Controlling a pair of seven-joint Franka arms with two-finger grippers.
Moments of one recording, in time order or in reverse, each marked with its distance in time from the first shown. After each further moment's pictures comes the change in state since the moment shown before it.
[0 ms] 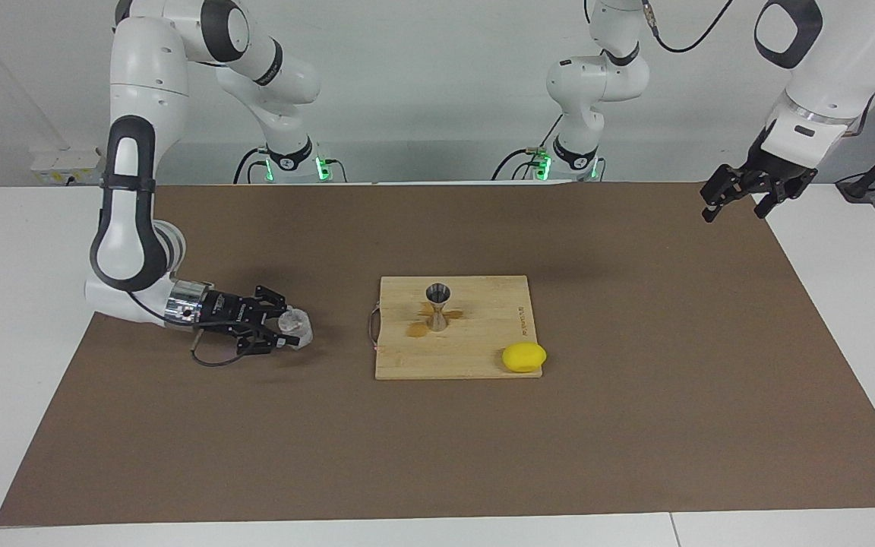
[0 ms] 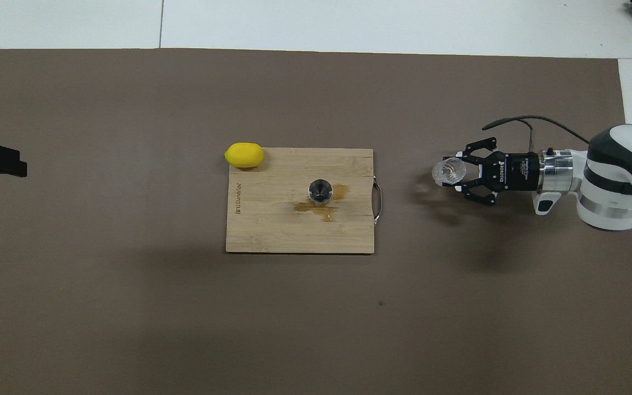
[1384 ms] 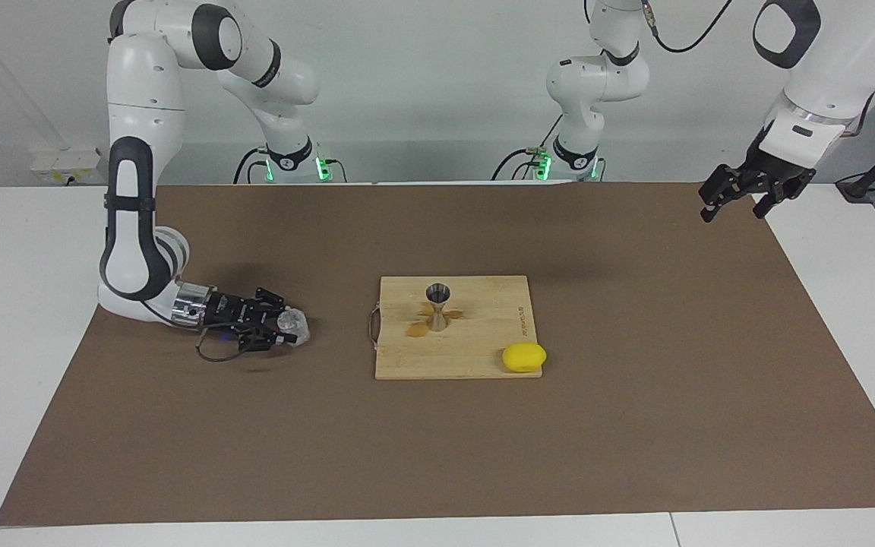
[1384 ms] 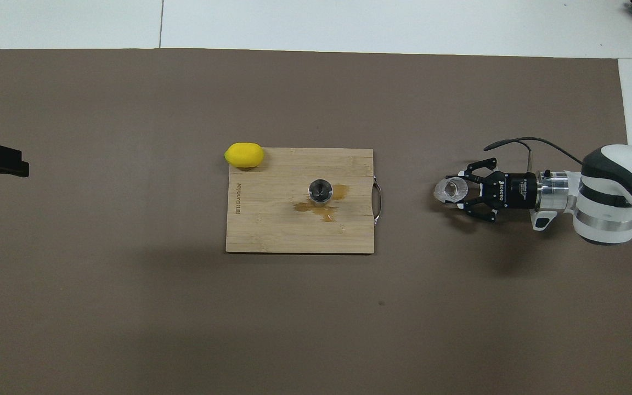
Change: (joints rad) left arm 0.000 0.000 -0.004 0.000 0.000 0.000 0.000; right arm -0.050 0.036 0.004 -0.065 -0.012 -0.001 -0.137
